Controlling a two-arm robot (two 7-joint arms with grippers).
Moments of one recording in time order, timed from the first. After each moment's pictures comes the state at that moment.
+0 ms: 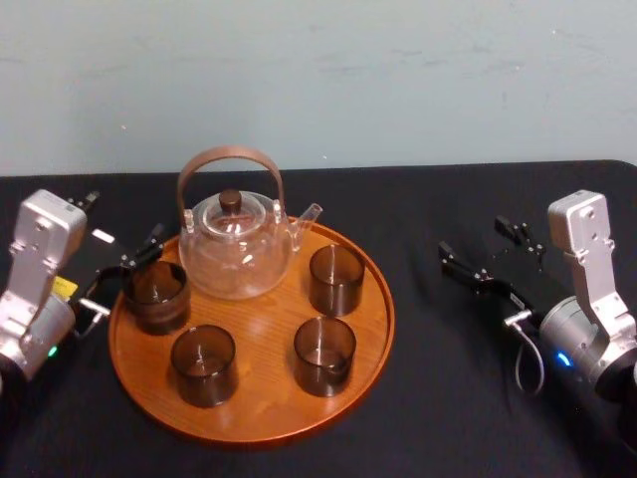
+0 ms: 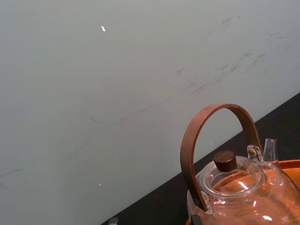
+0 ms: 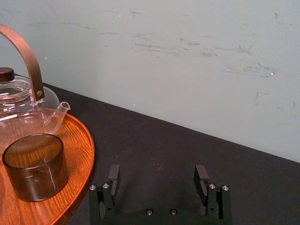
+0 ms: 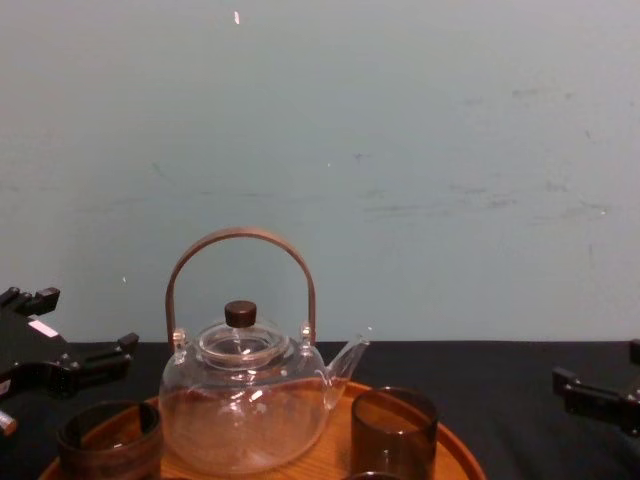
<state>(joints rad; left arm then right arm) -0.20 0.60 0.45 -1.41 -0.25 -0.12 0.03 0.12 0.39 -0.28 -1.42 0.25 -0.04 0.18</state>
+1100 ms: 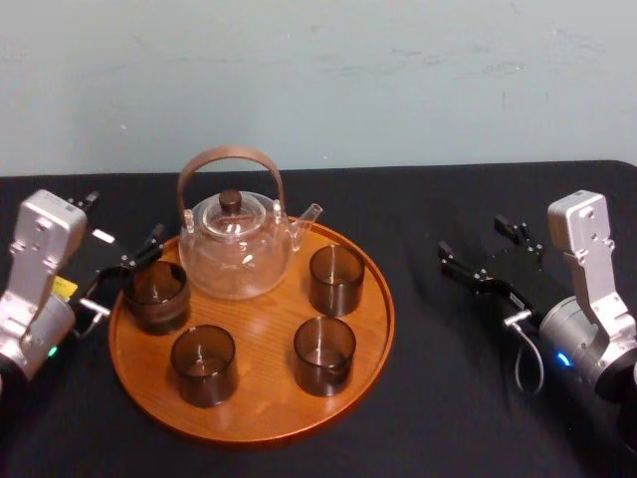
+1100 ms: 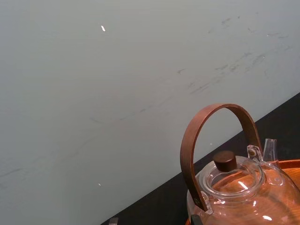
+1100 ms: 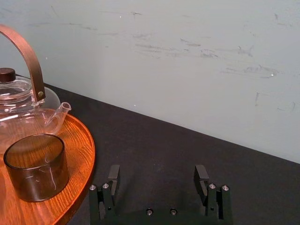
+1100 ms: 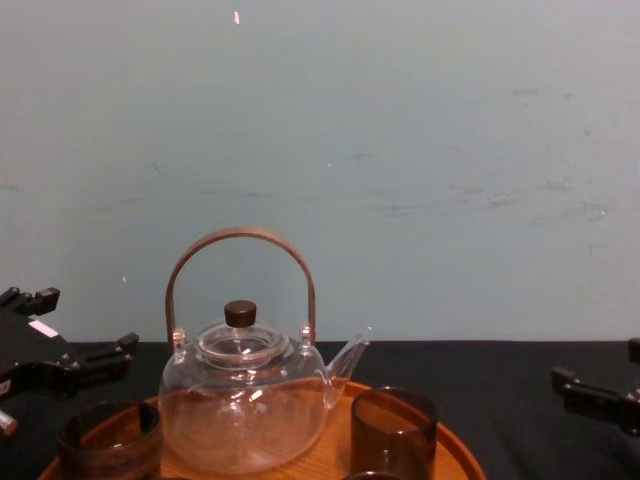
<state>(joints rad) -0.20 0.60 0.45 -1.41 -0.25 -0.12 0.03 0.12 0.39 -0.28 -1.42 0.25 -0.04 0.18</state>
